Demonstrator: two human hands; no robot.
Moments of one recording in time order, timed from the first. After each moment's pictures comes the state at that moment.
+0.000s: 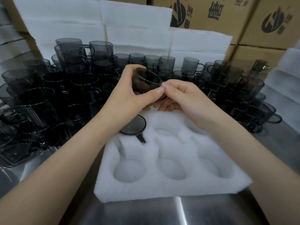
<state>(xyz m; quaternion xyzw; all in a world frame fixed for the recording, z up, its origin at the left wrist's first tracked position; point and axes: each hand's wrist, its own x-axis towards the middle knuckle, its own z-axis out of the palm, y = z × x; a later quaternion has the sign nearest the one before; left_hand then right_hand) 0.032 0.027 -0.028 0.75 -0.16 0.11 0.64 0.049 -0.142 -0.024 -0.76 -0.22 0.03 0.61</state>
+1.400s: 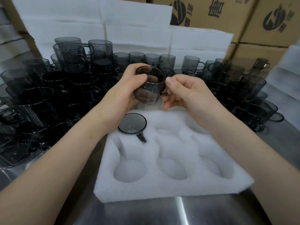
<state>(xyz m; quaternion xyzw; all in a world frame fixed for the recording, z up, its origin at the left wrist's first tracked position) 0.043 0.032 -0.025 0.64 -0.19 0.00 0.75 0.050 -0.143 -0.022 -0.74 -0.18 -0.01 0.65</state>
